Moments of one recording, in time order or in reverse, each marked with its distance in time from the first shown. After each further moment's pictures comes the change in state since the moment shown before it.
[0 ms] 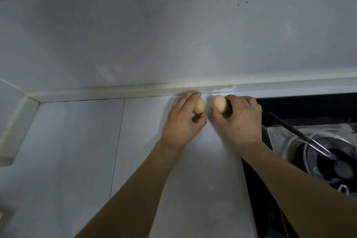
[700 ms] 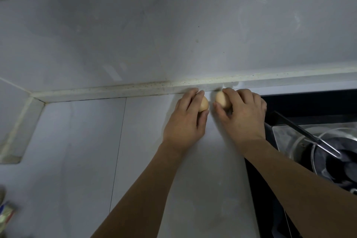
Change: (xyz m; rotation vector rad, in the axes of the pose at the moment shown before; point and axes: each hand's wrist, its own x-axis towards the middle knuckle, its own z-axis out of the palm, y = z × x) left_hand -0.005 -0.001 0.007 0.105 0.006 0.114; right_hand 0.002 0.003 0.003 0.005 -0.058 -0.001
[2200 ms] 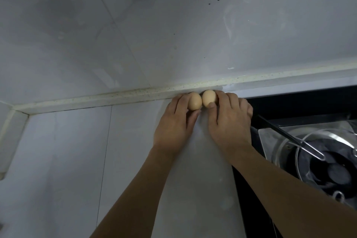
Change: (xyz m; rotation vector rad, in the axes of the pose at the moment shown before) left_hand 0.015 0.003 0.011 -0.024 0.020 -0.014; right_hand 0.001 -0.002 -0.001 0.009 0.013 0.081
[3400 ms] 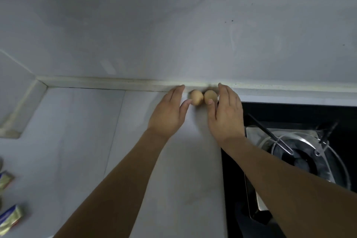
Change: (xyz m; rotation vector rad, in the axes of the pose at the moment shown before) left_hand -0.013 0.015 -0.049 0.009 -0.043 -0.166; right_hand -0.006 -0.017 -0.036 0.087 -0.094 -0.120
